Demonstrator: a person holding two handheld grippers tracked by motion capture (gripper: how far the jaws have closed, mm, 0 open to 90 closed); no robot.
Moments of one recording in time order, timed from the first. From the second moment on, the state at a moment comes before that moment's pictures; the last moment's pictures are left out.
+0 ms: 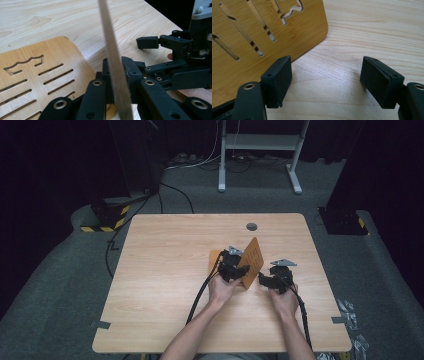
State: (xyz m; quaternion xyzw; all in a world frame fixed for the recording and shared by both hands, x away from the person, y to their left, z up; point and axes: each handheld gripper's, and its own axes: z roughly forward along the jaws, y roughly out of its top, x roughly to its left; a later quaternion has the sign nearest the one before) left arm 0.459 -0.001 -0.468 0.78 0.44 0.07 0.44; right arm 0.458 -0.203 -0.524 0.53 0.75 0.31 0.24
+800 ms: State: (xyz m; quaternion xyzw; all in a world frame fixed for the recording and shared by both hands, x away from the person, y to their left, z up) left arm 0.452 0.013 -0.450 0.77 0.43 0.08 0.47; right arm 0.459 -0.205 -0.524 0.54 0.74 0.31 0.24
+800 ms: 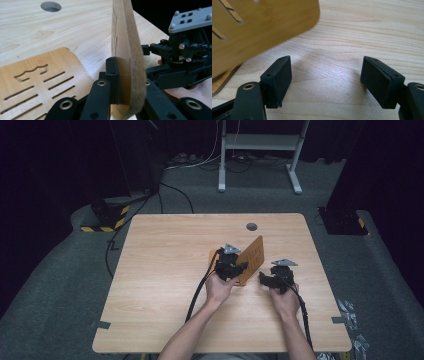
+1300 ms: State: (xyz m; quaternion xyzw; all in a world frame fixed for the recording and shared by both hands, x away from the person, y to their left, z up) left arm 0.444 0.034 -0.435 0.76 0.42 0.11 0.47; right arm 0.458 -0.206 -0.523 0.54 0.75 0.31 0.24
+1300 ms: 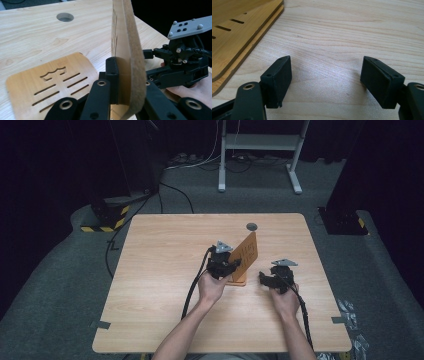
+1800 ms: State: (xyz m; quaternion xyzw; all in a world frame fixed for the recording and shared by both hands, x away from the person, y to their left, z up) left arm 0.441 0.054 -0.427 0.76 0.43 0.13 0.47; right arm 0.458 -0.206 -0.523 0.54 0.75 0.31 0.23
